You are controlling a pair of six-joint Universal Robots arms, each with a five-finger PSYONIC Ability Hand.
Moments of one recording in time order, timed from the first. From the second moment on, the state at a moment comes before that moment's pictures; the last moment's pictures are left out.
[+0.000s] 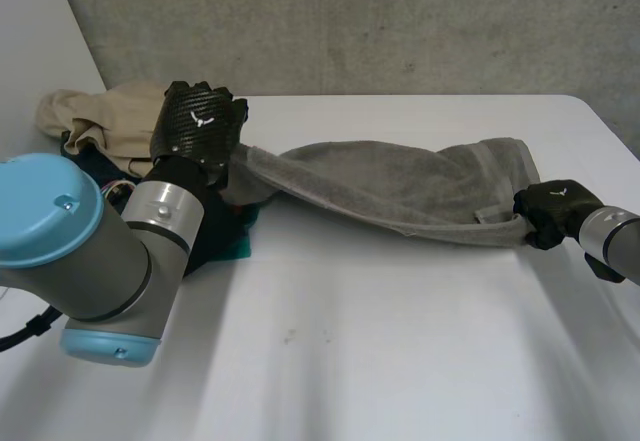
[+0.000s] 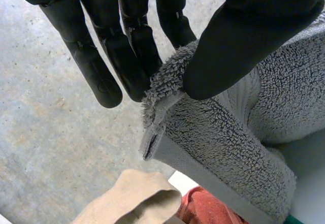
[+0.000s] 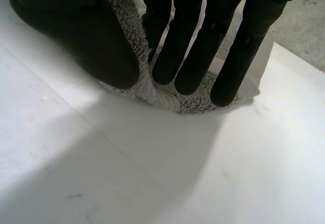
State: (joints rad) left arm 4.18 -1.87 -1.64 3.67 -1.64 3.65; right arm 1.56 -0.88 1.32 0.06 1.19 2.63; left_hand 1.15 1.20 1.19 1.20 0.99; right_hand 1.12 1.18 1.19 1.19 0.98
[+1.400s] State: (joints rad) left arm 4.19 -2.20 -1.00 3.67 -1.62 3.83; right arm 1.66 -1.18 1.29 -0.36 1.52 2.38; left_hand 1.15 1.20 1.20 1.20 1.00; right_hand 1.12 1.18 1.19 1.20 1.01
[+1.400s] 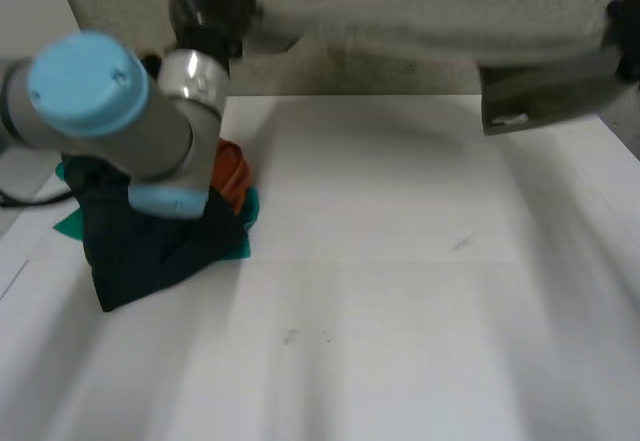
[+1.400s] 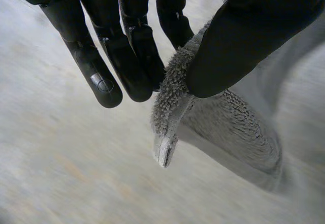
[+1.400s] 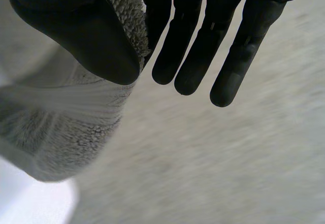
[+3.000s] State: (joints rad) left arm 4.16 -1.99 -1.69 3.66 -1.61 3.74; right arm 1.50 -0.92 1.43 0.12 1.12 1.99; left_hand 1.15 1.20 1.20 1.20 1.00; right_hand 0.73 0.87 0.87 0.86 0.68
